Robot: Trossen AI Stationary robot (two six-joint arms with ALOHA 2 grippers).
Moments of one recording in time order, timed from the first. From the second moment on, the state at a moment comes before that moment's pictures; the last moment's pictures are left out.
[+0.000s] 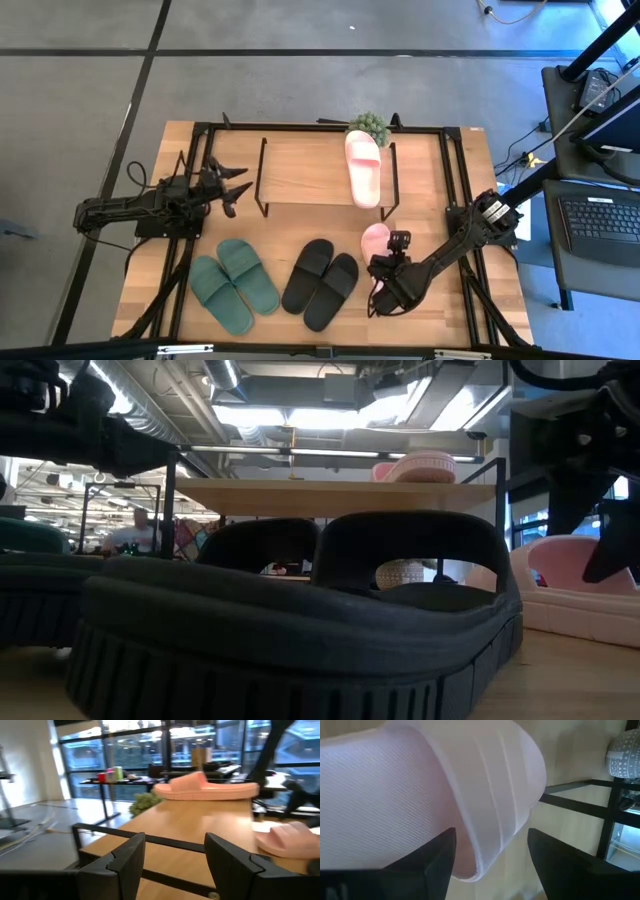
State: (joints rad) left arm 0.15 0.01 0.01 0.05 -0.28 0.05; right arm 0.67 1.94 1.26 -1.25 0.52 0.78
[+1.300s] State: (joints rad) left arm 0.15 0.01 0.01 0.04 -0.15 0.06; right arm 0.65 1.94 1.20 -1.17 0.54 0.81
